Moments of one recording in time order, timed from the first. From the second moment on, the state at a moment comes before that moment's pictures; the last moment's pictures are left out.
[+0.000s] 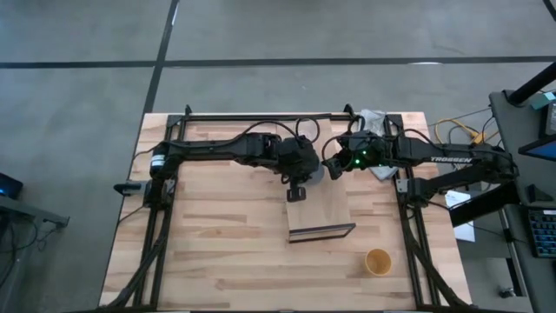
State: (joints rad) left arm 0.04 1.97 2.06 -0.91 -0.03 0.03; right arm -0.13 1.12 0.93 -0.49 0.06 0.81
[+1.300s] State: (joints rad) left arm 0.02 1.97 2.06 -0.98 0.01 0.03; right arm -0.07 1.11 0.93 -0.55 0.11 0.80
